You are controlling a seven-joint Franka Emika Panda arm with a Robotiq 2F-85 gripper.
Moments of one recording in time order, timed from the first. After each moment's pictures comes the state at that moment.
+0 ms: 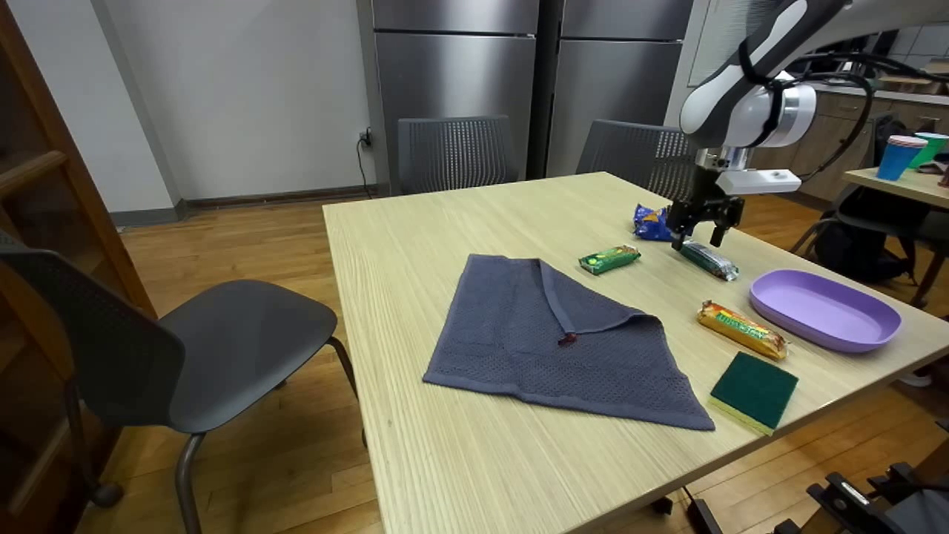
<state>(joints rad) -0.33 0.94 -0.05 -1.48 0.02 2.39 -0.28</state>
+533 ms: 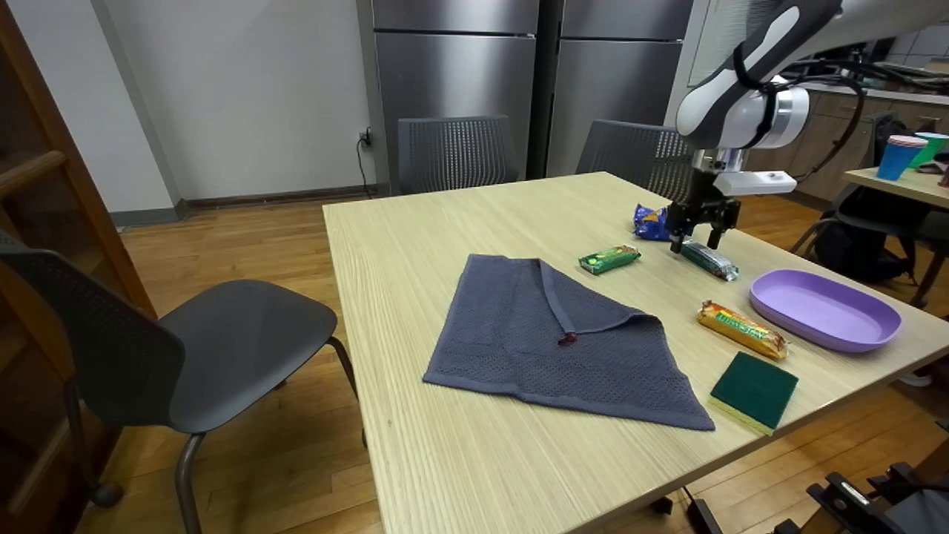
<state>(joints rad) -0.34 0.98 -0.04 -1.41 0.02 2.34 -0.30</state>
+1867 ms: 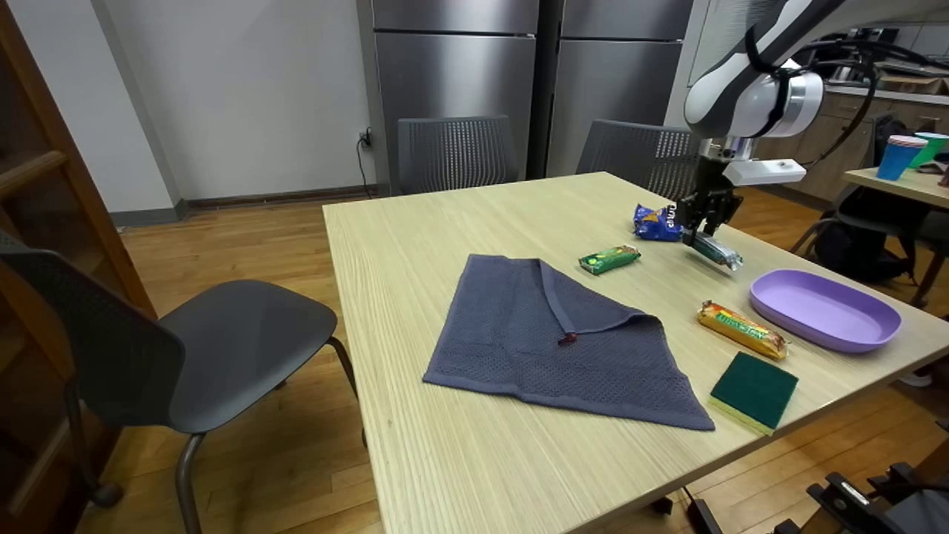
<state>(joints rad) -0.34 0.91 -0.04 -1.49 0.02 2.40 -0.34</state>
